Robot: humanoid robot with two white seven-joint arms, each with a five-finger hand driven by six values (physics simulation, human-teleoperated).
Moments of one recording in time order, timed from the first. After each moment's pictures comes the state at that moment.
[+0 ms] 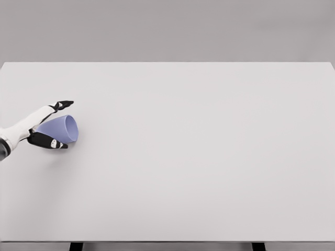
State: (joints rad) left arm -0.16 0.97 -0.44 -1.79 0.15 0.24 -0.15; right arm 0.02 0.00 -0.01 0.02 -0.07 0.01 0.09
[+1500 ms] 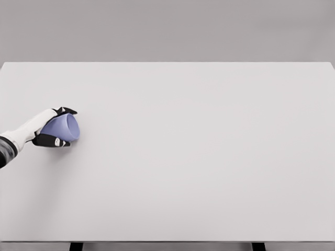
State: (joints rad) left arm -0.16 0.92 -0.45 -1.76 0.07 0.28 -0.14; right arm 0.02 0.00 -0.01 0.02 -0.07 0.01 0.09
